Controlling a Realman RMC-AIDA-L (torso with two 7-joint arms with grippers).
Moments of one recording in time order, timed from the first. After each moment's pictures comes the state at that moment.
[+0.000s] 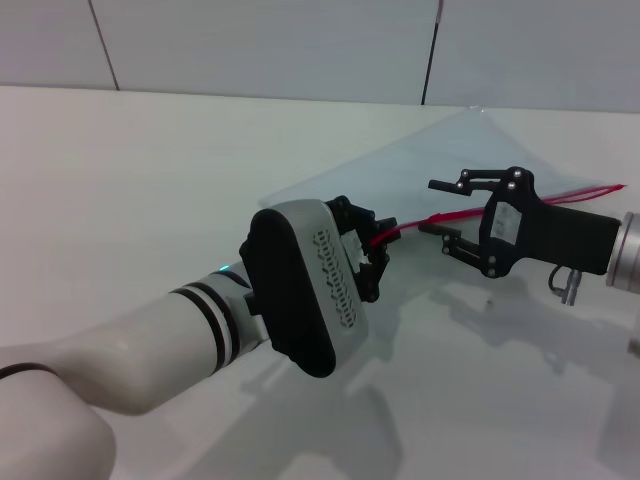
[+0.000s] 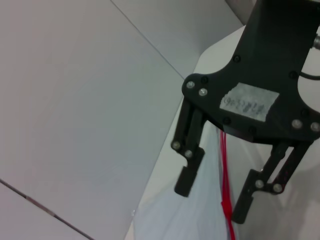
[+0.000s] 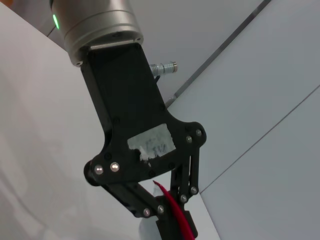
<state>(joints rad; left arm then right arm) -0.24 -1.99 2.27 1.31 2.55 0.00 -2.16 0.72 2.04 -0.58 -0.26 1.22 1.35 -3.00</state>
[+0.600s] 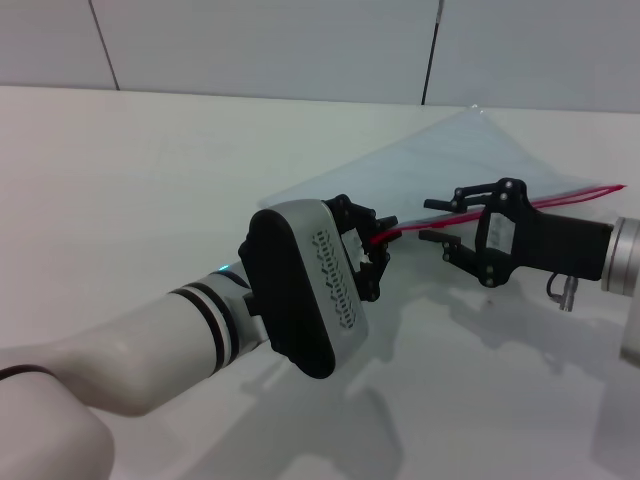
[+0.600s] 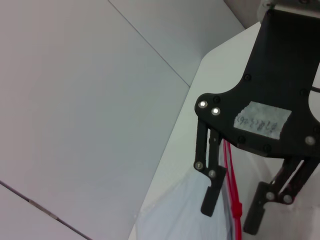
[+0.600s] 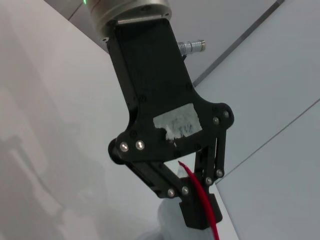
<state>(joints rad) -0.23 -1.99 2.27 1.32 2.55 -0.01 -2.16 0.72 2.04 -0.65 -0.28 1.22 1.31 -3.00</state>
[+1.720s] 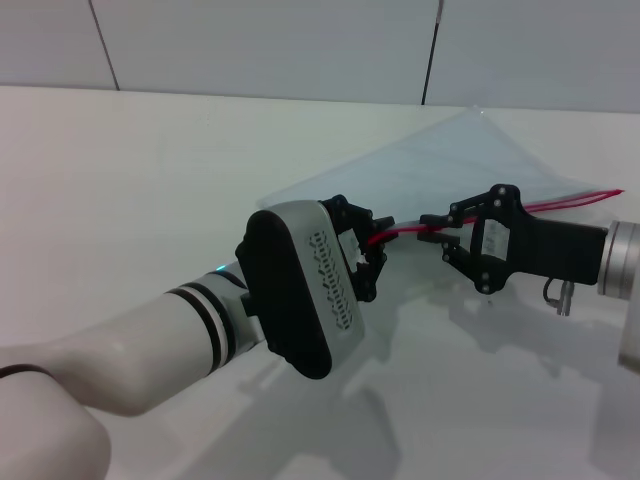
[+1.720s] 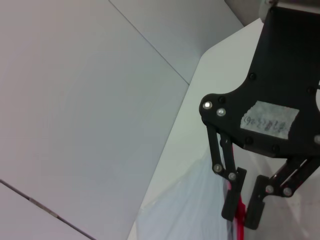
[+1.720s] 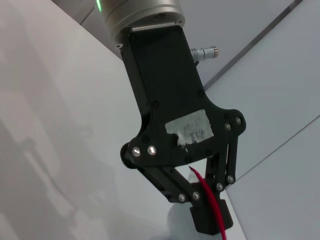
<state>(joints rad) -0.23 -1.98 2.27 1.32 2.55 -0.01 -2.15 0.72 2.04 -0.67 -0.28 1.23 1.31 -3.00</state>
